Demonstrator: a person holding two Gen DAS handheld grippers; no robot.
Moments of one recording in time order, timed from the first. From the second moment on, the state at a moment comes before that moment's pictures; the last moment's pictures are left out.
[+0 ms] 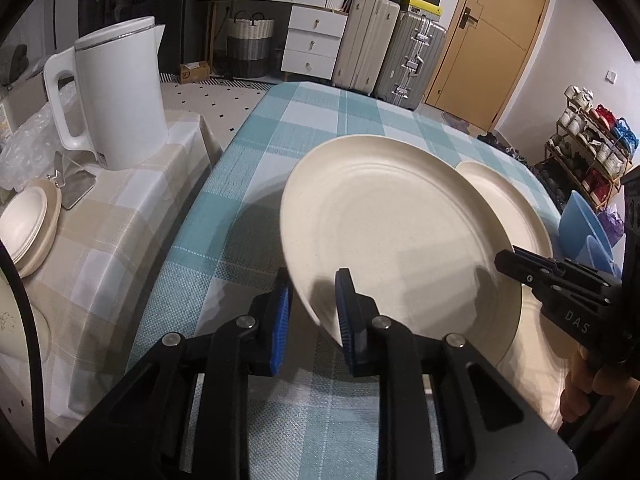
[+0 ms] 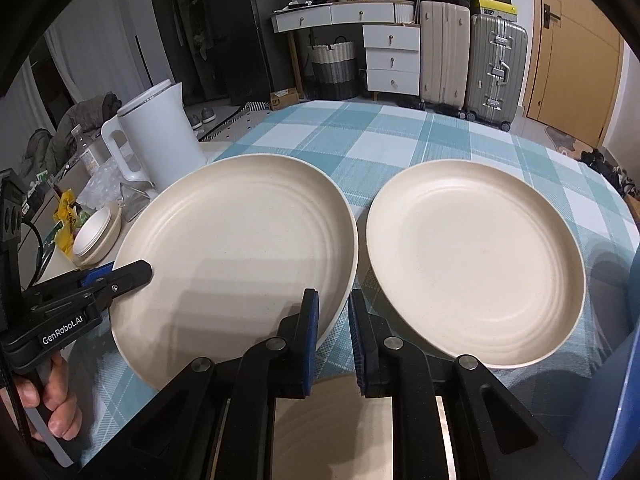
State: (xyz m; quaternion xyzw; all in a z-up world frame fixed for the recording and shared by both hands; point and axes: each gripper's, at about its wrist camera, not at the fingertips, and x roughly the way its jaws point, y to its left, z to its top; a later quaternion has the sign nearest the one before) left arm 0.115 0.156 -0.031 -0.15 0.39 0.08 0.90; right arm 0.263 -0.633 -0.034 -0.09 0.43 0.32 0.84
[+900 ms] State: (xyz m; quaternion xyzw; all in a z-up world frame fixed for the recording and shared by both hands) left arm 0.086 0.104 0.026 -0.11 0.36 0.04 0.92; right arm 0.231 -0.682 0.013 -0.06 0.40 0.29 0.87
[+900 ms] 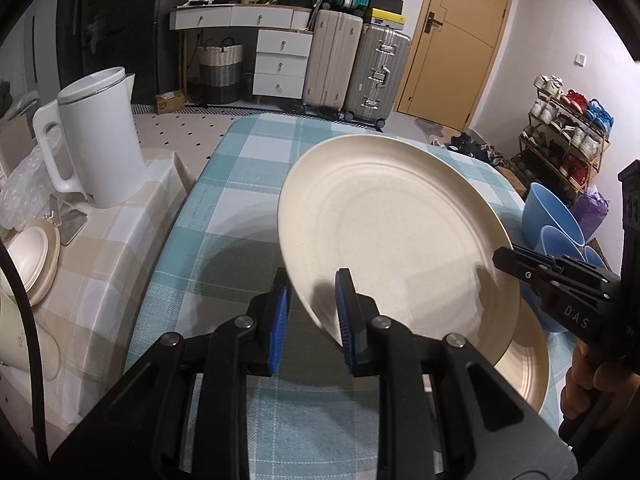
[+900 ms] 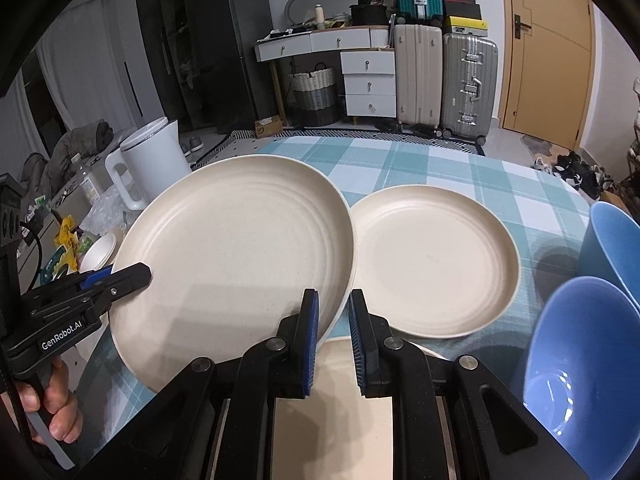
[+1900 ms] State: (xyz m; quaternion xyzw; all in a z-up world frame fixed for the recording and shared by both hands) left arm 0.060 0.016 0.057 -0.06 0.36 -0.02 0.93; right arm 0.183 -0.764 0.037 -0.02 0.38 0.24 0.89
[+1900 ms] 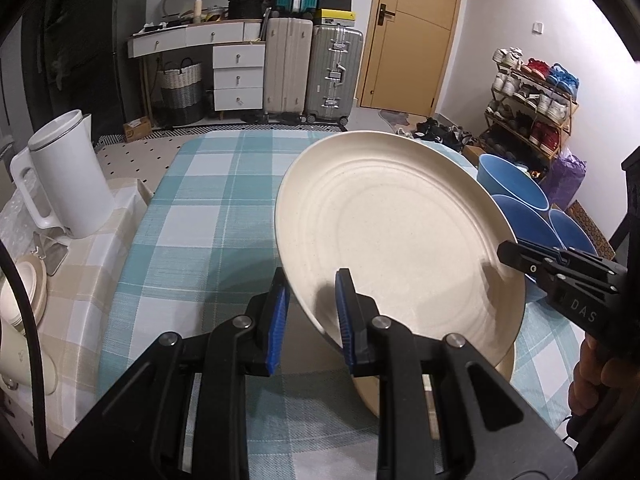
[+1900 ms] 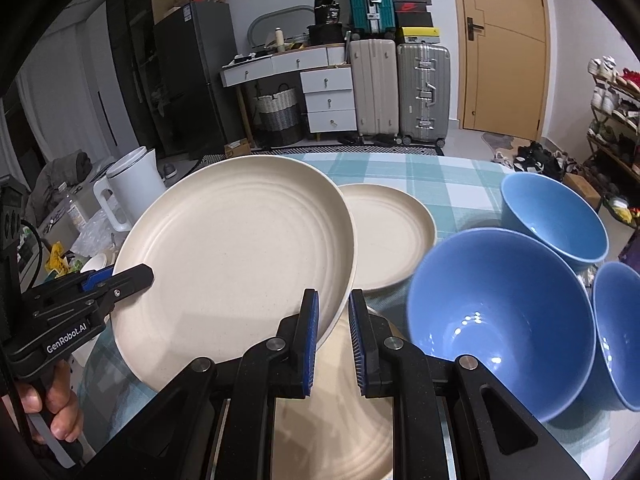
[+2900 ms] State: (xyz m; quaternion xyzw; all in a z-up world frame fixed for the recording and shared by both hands) left arm 0.044 0.000 0.041 -0.02 0.39 -0.04 0.92; right arm 0.148 -0.797 0.027 0.00 0.39 0.21 0.89
